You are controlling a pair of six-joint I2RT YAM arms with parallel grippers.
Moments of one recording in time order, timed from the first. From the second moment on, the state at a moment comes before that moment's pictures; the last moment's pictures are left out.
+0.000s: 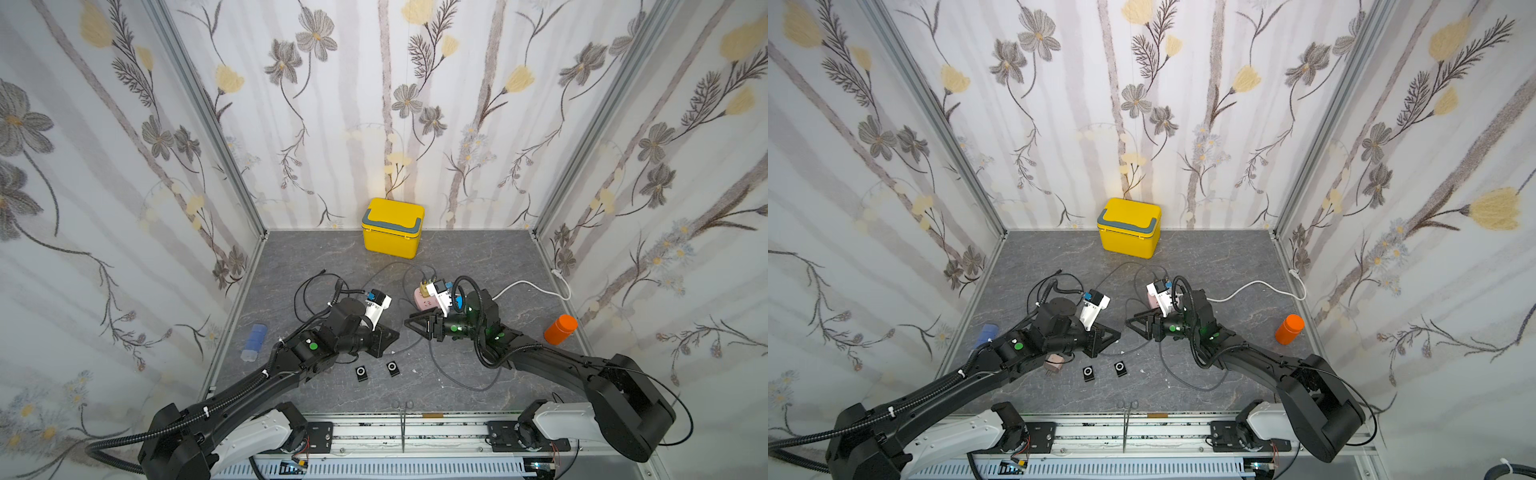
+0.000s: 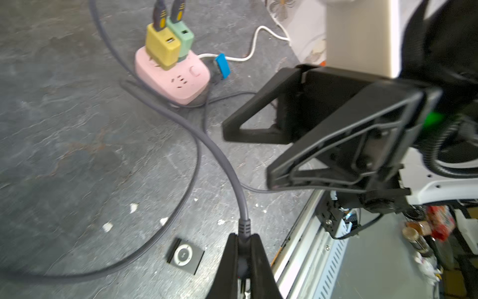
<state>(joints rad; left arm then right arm) -0.78 1.03 0.73 -0.27 0.38 -0.45 0.66 1.32 0.57 0.49 -0.71 0.61</state>
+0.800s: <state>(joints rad) -0.68 1.10 0.76 -0.17 0.55 -0.43 0.67 1.39 0.42 0.99 -0.76 0.92</state>
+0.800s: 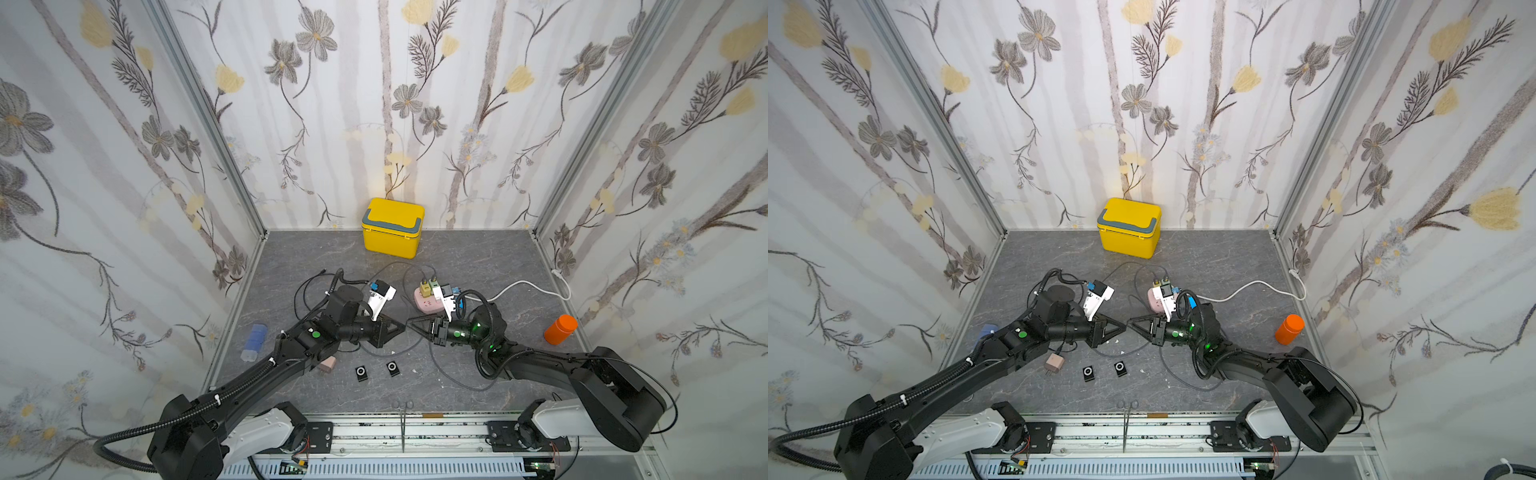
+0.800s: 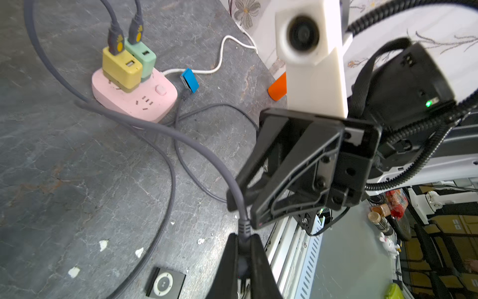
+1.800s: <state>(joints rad) -0.70 1.08 0.75 -0.11 0.63 -0.44 0.64 1.45 0.38 1.31 -0.75 1.13</state>
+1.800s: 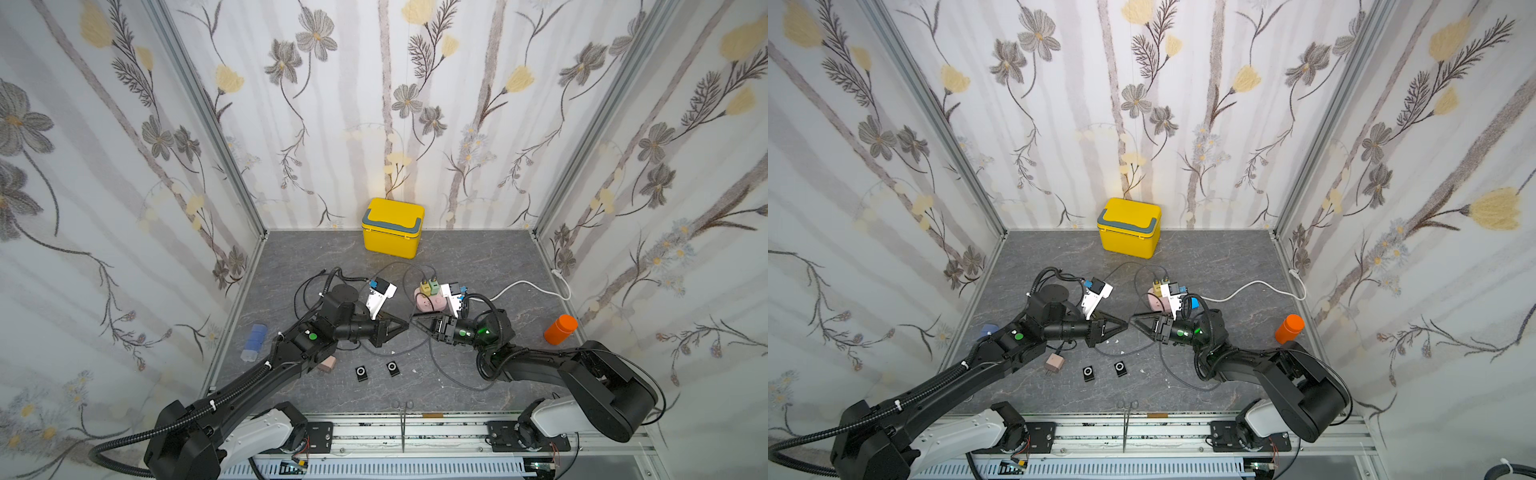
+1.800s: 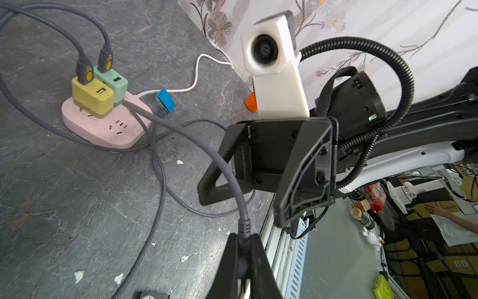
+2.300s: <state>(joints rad) -0.71 1.08 0.75 -0.14 0.60 -0.44 0.65 1.58 0.37 1.53 -0.75 1.31</state>
